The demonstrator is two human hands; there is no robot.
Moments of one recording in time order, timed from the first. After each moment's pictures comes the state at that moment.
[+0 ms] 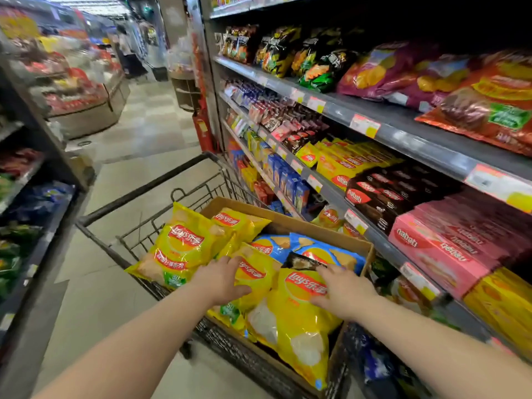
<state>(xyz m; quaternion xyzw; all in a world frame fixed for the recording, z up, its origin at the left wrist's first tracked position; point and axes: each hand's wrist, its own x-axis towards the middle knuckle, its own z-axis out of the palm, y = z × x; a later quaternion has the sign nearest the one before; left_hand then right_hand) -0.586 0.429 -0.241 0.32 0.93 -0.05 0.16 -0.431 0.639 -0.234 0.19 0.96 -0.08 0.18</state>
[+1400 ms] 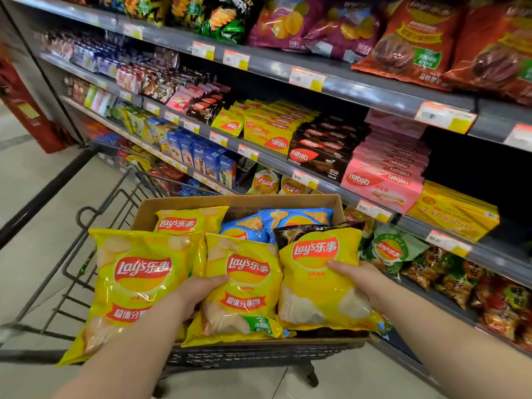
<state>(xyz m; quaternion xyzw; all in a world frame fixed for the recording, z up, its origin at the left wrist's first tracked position) -0.721 0.417 -0.319 0.08 0.75 0.37 0.54 -0.448 0.558 -0.258 0.64 0.43 -0.62 -0.13</state>
